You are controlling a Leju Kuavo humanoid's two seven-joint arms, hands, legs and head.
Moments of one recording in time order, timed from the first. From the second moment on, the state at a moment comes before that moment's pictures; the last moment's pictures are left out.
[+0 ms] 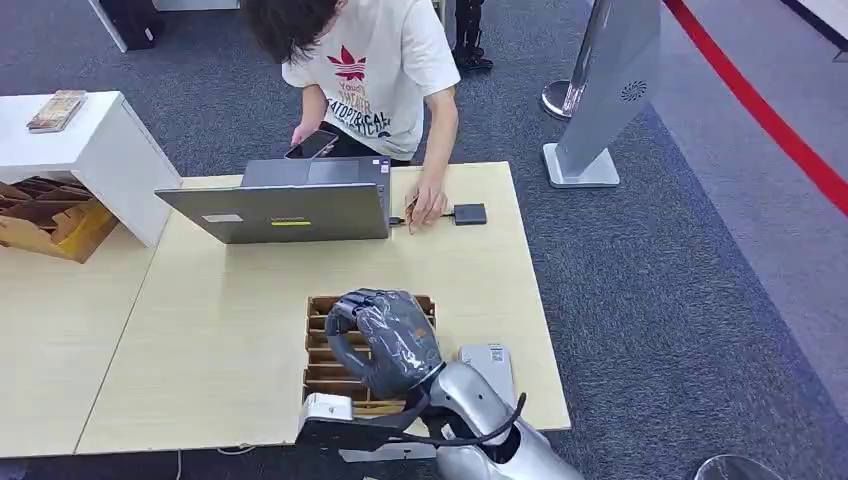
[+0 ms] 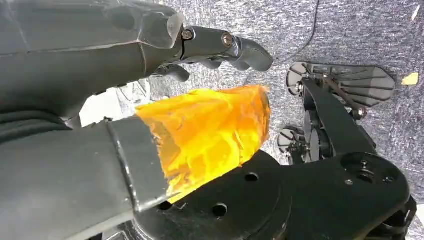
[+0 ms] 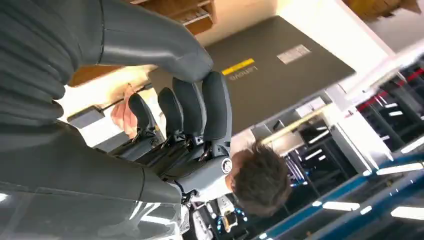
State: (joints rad) left arm -0.08 0.05 -1.35 -0.11 1.52 0.10 -0.15; right arm -0.36 0.05 0.92 -1.37 0.81 -0.34 -0.05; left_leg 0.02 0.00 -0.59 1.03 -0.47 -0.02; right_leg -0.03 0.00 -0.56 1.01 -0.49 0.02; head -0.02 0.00
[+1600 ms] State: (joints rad) left arm -0.09 0.05 -1.35 -0.11 1.52 0.10 -0.13; right arm -0.45 0.06 0.85 -1.13 0.92 -0.35 0.06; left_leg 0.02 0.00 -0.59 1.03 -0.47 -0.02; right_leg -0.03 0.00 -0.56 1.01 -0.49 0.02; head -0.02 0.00
